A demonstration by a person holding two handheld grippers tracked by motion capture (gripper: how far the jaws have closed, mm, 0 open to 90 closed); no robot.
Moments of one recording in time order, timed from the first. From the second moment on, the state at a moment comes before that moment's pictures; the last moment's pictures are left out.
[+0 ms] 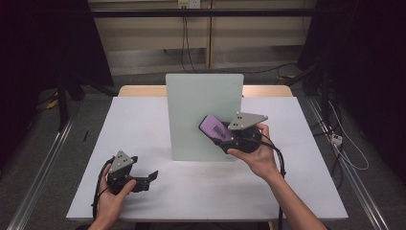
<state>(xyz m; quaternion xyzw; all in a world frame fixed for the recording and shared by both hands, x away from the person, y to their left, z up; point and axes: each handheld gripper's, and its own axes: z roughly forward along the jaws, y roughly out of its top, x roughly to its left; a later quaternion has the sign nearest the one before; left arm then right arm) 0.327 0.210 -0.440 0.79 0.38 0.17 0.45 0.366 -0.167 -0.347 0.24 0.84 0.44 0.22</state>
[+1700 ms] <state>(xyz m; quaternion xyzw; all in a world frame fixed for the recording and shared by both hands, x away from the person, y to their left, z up) 0.326 0.211 -0.440 0.79 0.38 0.18 0.44 0.348 -0.166 -0.369 0.21 0.90 0.38 0.11</state>
